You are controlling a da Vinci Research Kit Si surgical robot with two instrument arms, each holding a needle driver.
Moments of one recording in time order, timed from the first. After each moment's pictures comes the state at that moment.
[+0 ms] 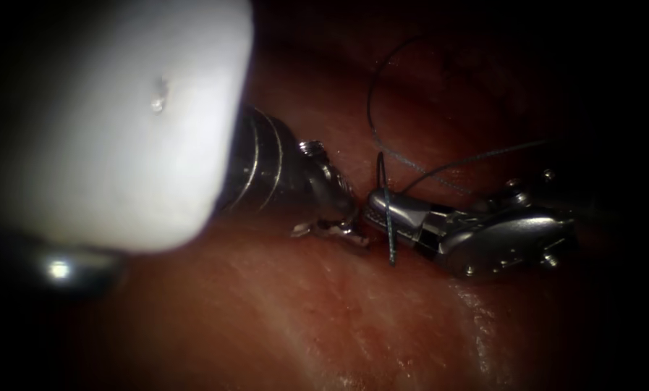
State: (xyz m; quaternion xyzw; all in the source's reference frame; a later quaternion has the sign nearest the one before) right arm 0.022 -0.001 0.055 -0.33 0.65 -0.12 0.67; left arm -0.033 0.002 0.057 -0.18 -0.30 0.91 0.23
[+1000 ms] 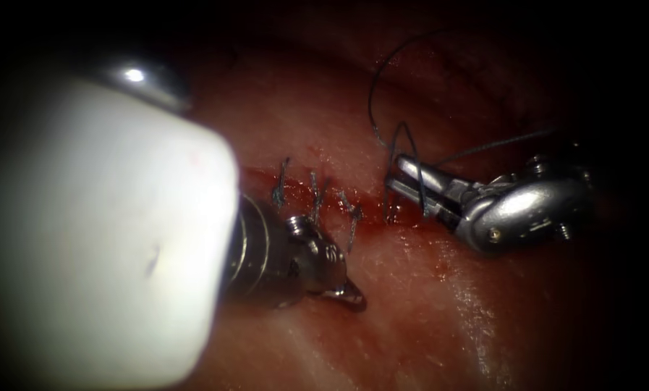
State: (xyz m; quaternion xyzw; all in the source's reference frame) right arm 0.021 0.001 0.055 -0.22 0.69 0.03 0.69; left arm -0.032 -0.003 0.059 -0.20 -0.30 0.91 0.21
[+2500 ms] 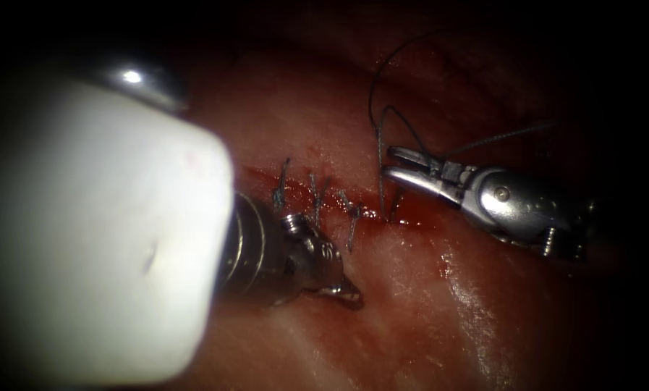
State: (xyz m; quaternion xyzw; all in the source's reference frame) right arm 0.021 0.005 0.056 0.00 0.68 0.21 0.70; left arm -0.032 -0.003 0.060 -0.20 -0.30 0.91 0.21
